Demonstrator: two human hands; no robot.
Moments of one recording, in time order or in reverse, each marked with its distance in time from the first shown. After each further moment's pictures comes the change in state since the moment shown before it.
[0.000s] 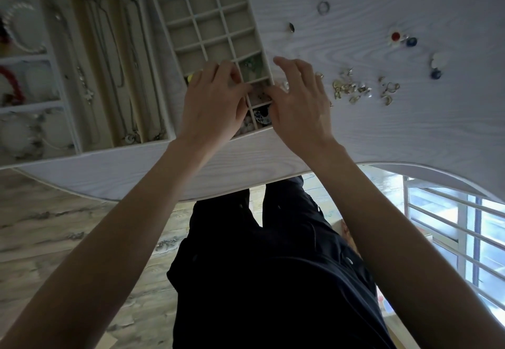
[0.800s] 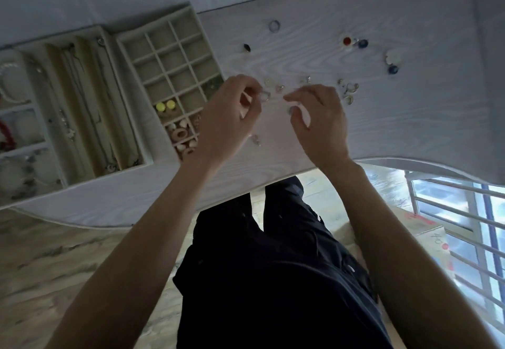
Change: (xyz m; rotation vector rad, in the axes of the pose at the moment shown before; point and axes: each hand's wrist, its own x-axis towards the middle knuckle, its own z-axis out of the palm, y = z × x) left_hand 0.029 0.068 -0.005 -0.639 0.049 -0.061; right_hand -0.045 0.062 -0.023 0.316 0.264 0.325
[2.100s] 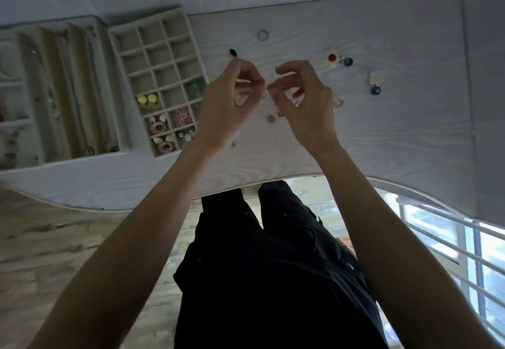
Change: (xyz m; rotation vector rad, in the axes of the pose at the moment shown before) left_hand 0.023 0.043 0.032 -0.311 0.114 -0.100; right_hand 0.042 0.012 -0.035 0.469 -0.182 0.165
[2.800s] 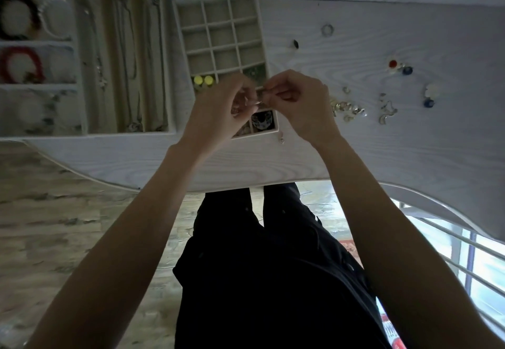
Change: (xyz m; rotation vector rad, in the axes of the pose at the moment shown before) left_hand -0.039 -0.057 -0.096 0.398 -0.035 0.002; right_hand 0.007 -0.031 0.089 0.108 -0.320 0.101
